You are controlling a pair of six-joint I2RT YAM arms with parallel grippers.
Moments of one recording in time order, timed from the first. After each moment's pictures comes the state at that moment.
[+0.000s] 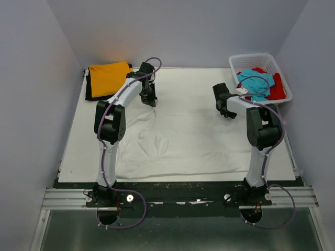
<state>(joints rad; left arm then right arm) -0.30 2.24 1.97 -0.87 0.13 -0.42 0.23 2.04 1.34 -0.45 0.80 0.82</state>
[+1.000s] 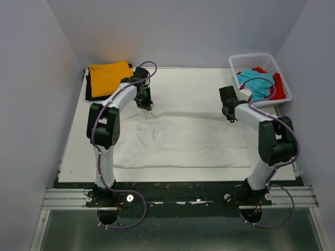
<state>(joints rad) -0.27 2.15 1.80 -0.78 0.14 -0.40 0.24 1.80 1.15 -0.36 0.68 0.70</state>
